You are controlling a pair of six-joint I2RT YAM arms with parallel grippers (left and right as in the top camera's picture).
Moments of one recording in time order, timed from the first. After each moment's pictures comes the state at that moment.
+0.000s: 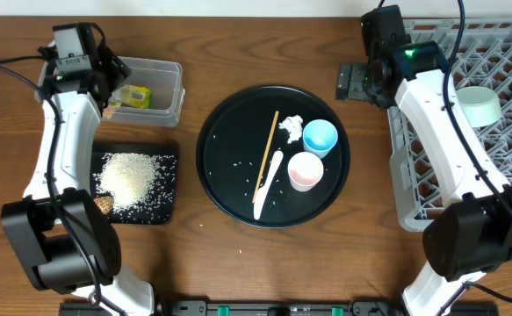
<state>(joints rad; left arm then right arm) 0.19 1.80 1.48 -0.60 -0.19 -0.58 0.23 1.88 1.77 -1.07 0.17 0.38</state>
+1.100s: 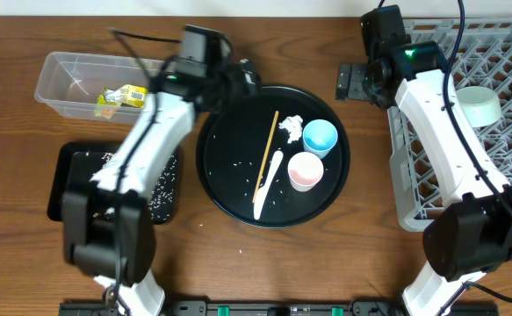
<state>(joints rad) -0.30 1.86 1.48 -0.50 0.29 -0.56 0.23 1.88 1.77 -1.07 0.17 0.38</state>
